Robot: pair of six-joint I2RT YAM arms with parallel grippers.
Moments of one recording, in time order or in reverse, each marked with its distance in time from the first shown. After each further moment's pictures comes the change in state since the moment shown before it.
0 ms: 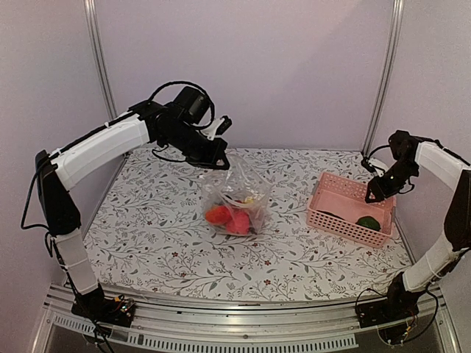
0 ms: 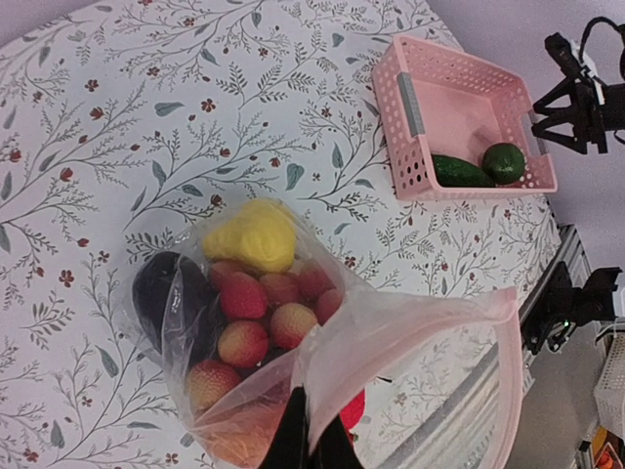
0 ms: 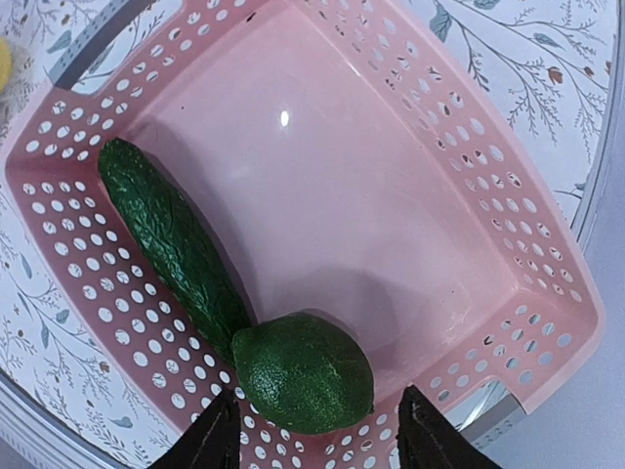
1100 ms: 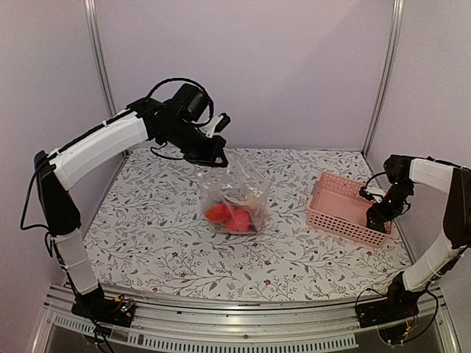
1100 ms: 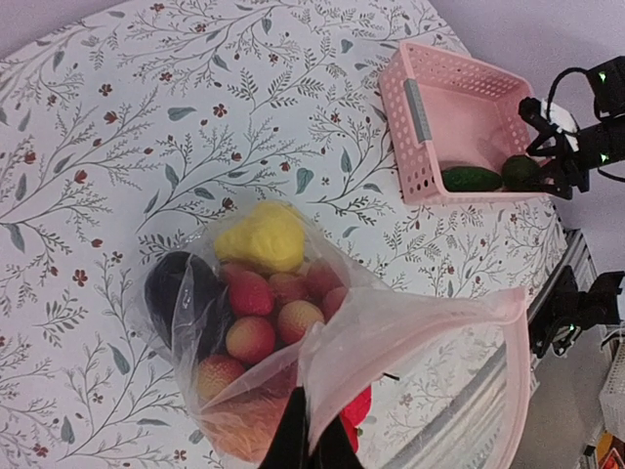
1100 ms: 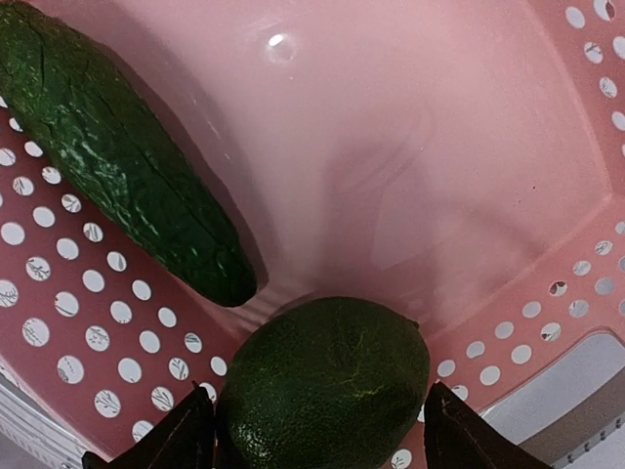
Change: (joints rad) left arm 0.000 0.000 0.031 -0.030 -0.027 0.005; right arm -0.013 0.018 -0.213 0.032 0.113 -0.085
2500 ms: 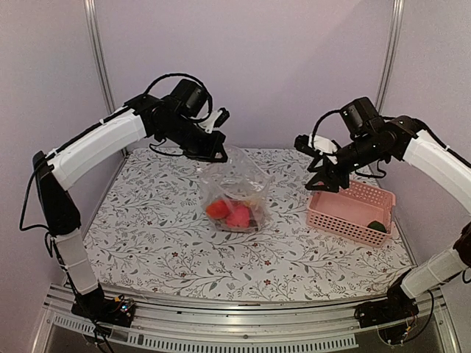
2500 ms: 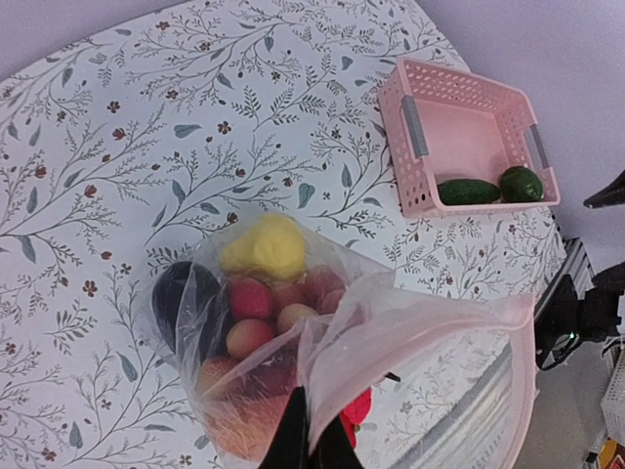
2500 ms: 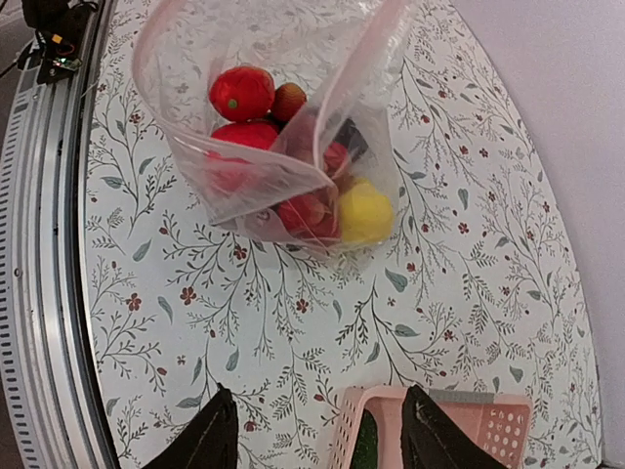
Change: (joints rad) left arm 0.000 -0.001 0.035 -0.006 -0.019 0.003; right arm 0.716 -0.112 0.459 0.026 -0.285 -0.126
